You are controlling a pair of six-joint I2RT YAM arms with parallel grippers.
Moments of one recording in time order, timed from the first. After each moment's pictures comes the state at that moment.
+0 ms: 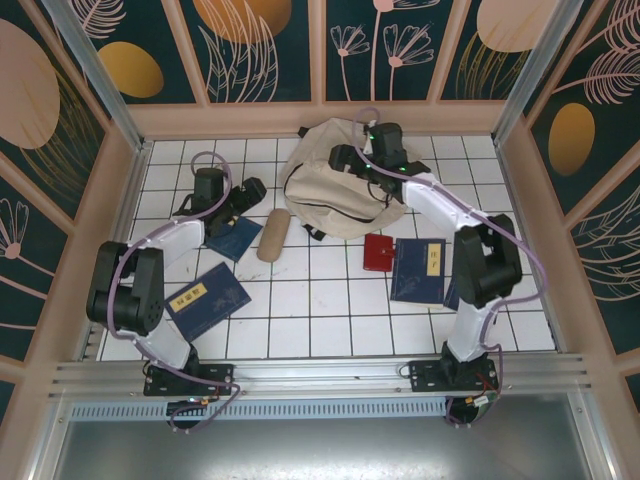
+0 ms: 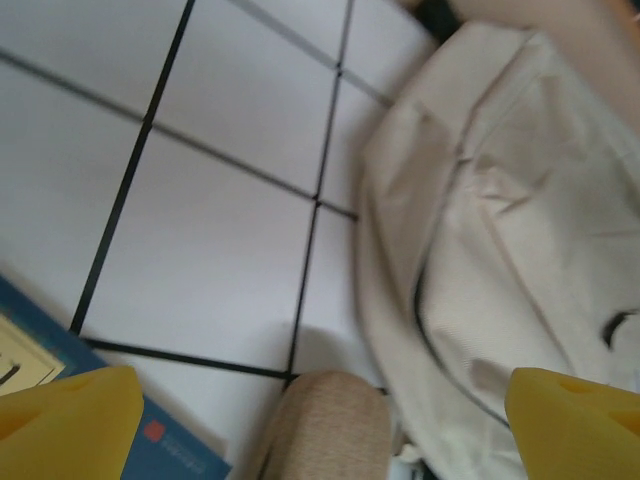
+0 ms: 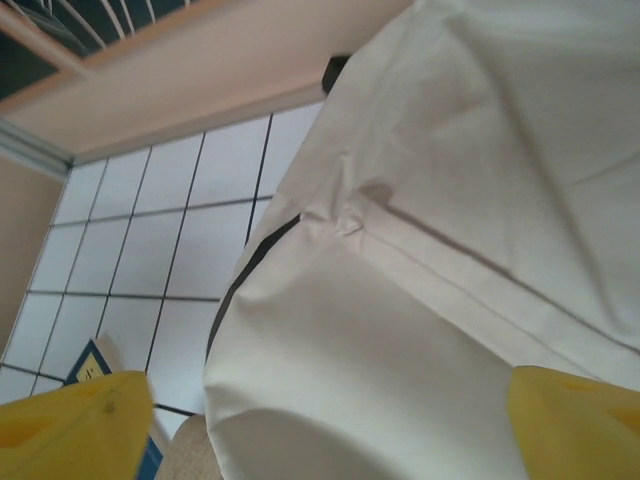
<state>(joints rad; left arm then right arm) -0.19 1.68 0.95 0.05 0.21 -0.74 0.44 1.88 1.51 -0.23 -0.15 0.53</state>
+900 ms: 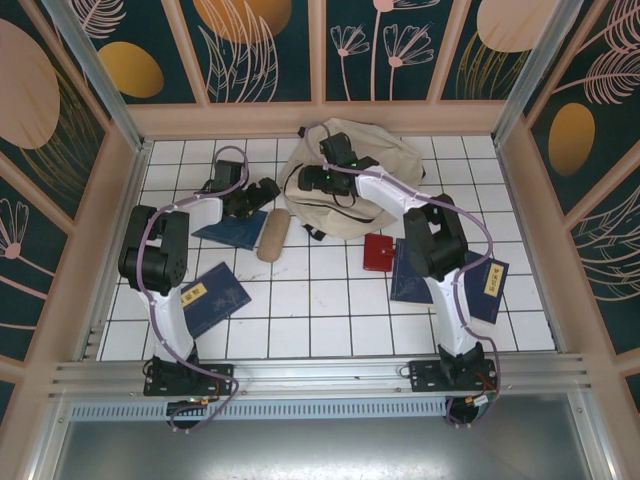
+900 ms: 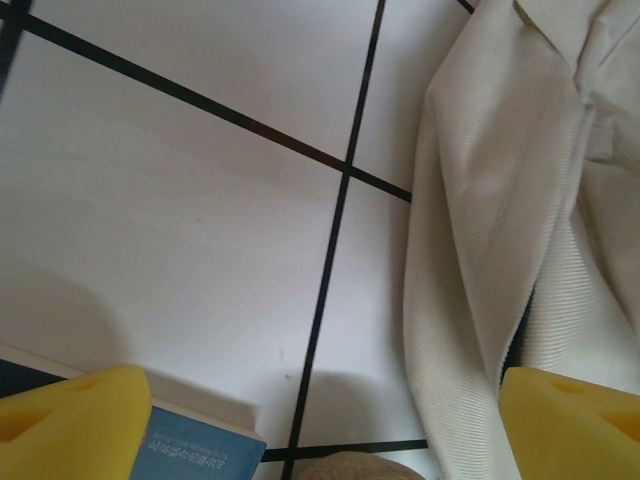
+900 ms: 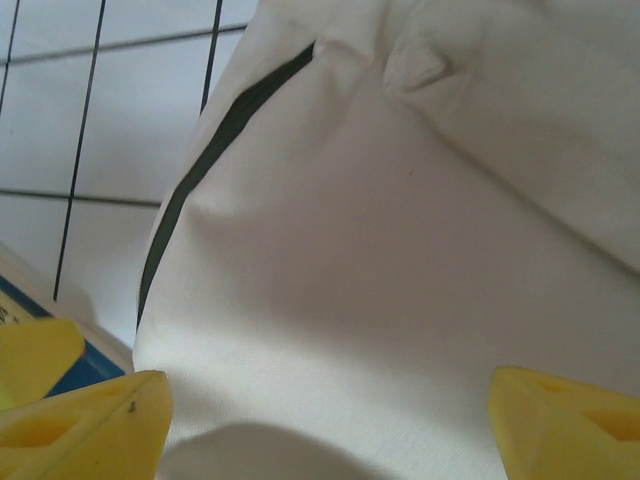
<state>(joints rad) -0.20 1.98 1.21 -0.07 0.28 -0.73 0.57 2.23 1.84 -0.48 -0.11 0.50</state>
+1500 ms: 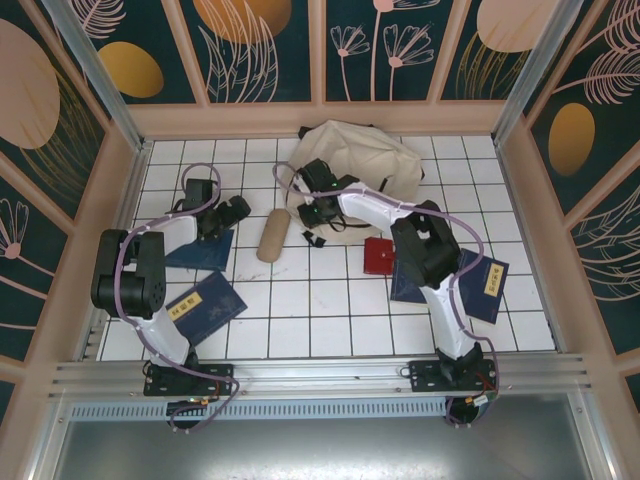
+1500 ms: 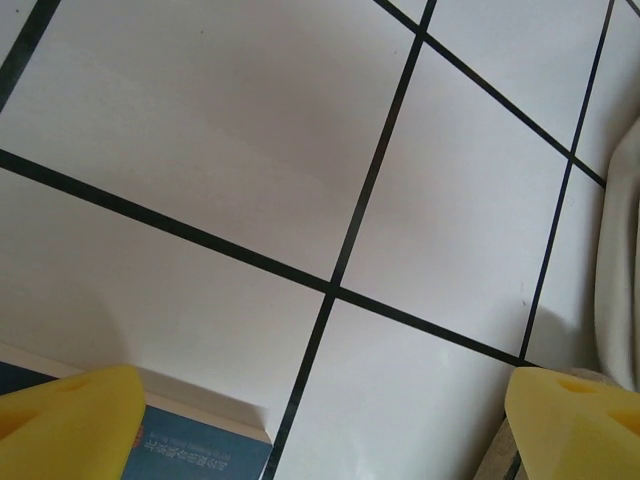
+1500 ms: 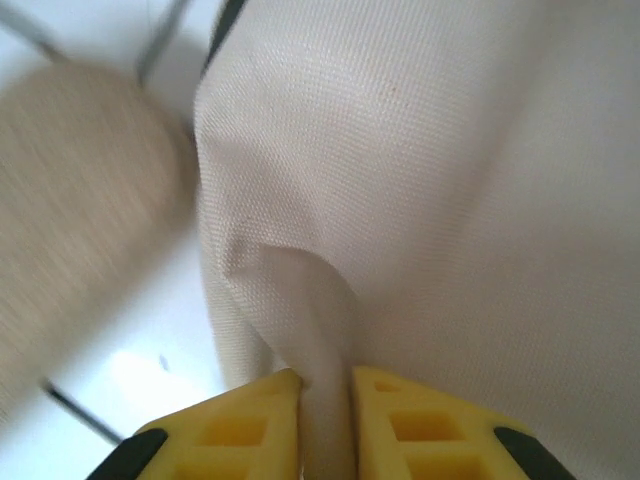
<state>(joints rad) -0.08 1.76 0.95 -0.12 0.18 -0.66 0.70 2.18 1.67 -0.59 -0.07 0.07</state>
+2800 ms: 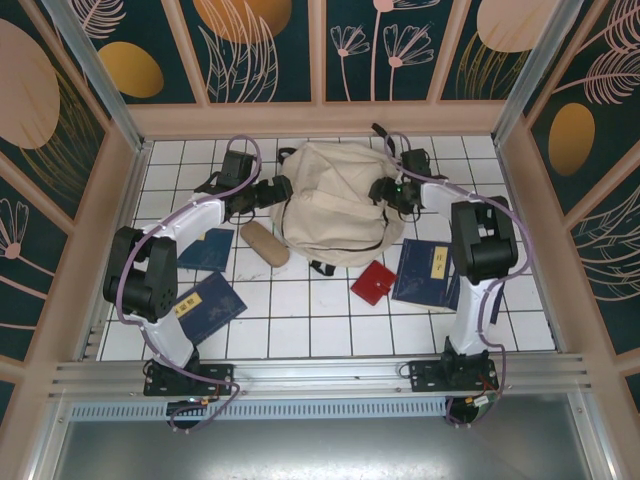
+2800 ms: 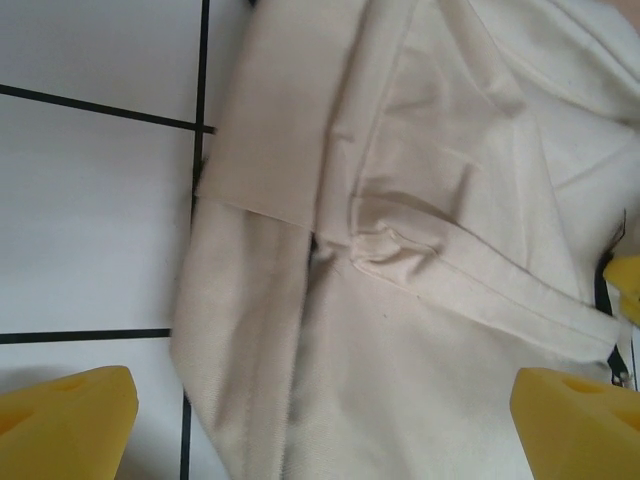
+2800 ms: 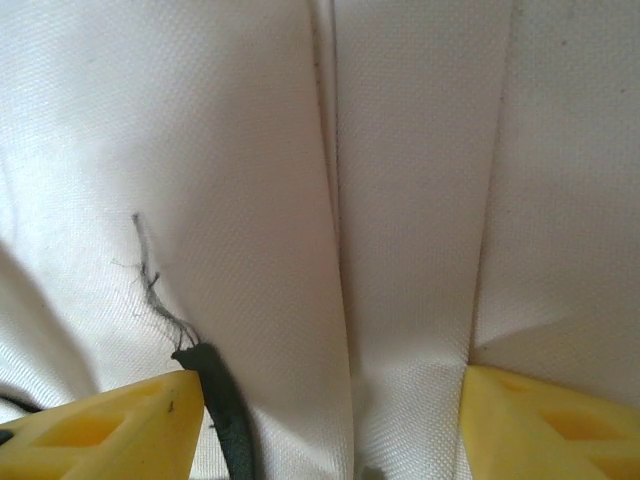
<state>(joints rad) -0.32 1.77 1.23 -0.27 0.21 -0.59 0.21 2.04 1.38 -0.29 -0.28 0.50</state>
